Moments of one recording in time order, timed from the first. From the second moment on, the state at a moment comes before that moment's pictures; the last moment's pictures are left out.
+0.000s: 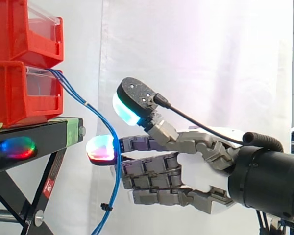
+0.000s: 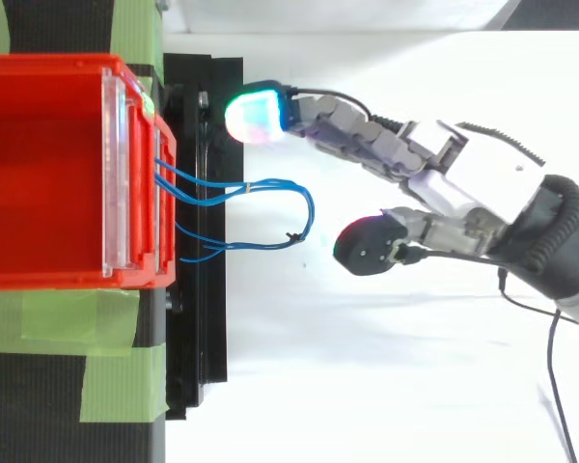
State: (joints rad) arm 0.34 -2.15 -1.85 -2.08 -0.70 -0.28
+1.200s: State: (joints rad) arm 0.35 -2.23 -1.76 -2.09 -0.67 -0.25
